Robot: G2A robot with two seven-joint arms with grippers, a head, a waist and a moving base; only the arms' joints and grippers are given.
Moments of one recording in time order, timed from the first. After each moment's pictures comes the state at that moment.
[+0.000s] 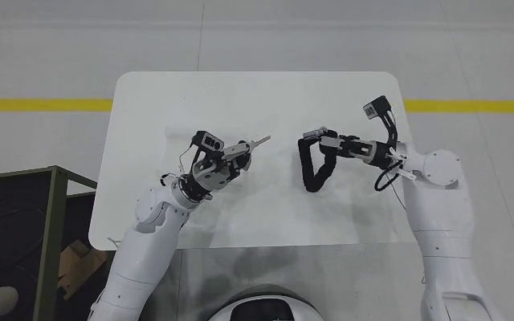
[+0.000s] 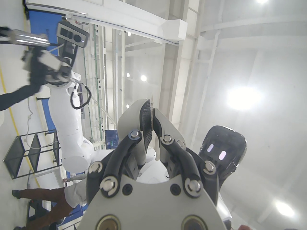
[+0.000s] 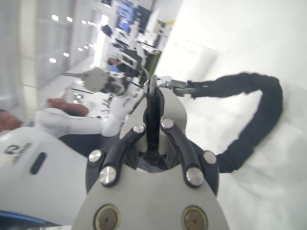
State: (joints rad) left arm 1.39 -1.26 -1.33 -1.69 -0.87 -0.08 -0.96; right arm -1.08 -1.24 1.54 -1.35 0.36 -0.36 1.36
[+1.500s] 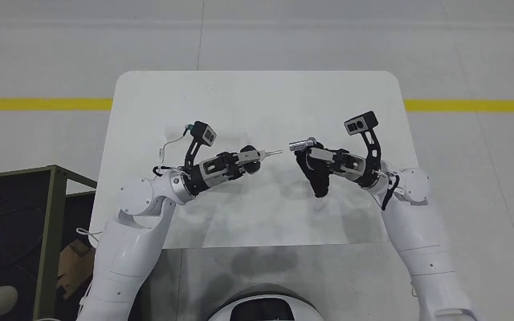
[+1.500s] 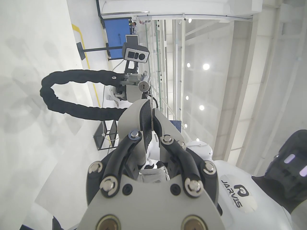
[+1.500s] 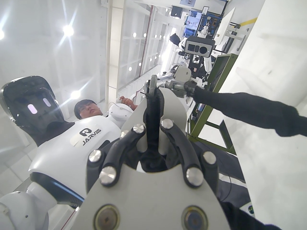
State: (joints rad) left arm 1.36 -1.23 -1.38 -1.79 -0.43 -0.06 -0.96; right arm -1.19 -1.23 1.37 -1.43 0.67 -0.37 1.30
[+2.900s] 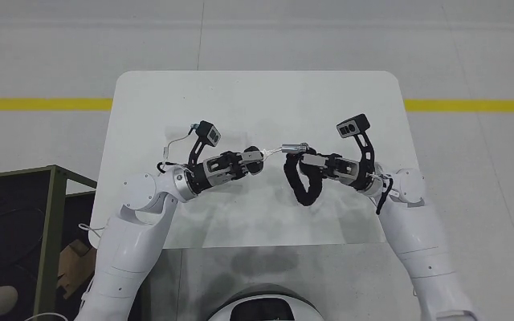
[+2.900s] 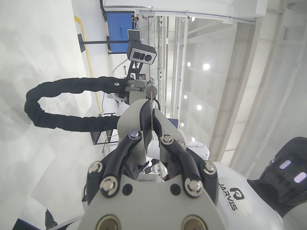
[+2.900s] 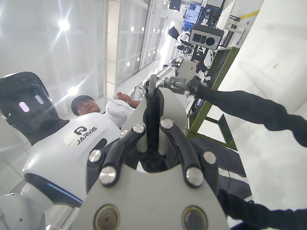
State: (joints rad) left arm 1.33 -1.23 -1.36 -1.77 -0.44 0.00 -0.98; right arm -1.20 -1.22 1.33 -1.47 0.65 -0.36 1.29
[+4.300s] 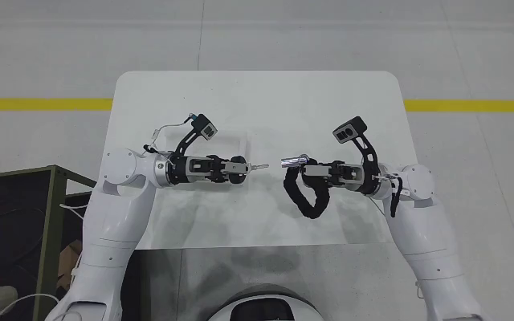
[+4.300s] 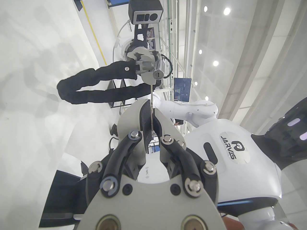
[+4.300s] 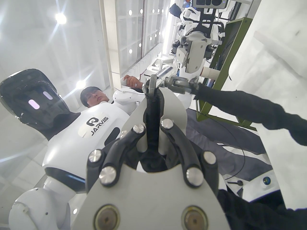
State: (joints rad) left arm 1.15 -1.20 -1.41 -1.56 -0.48 -0.07 -1.44; right arm -1.20 -1.19 1.34 -1.53 0.68 -0.20 1.38
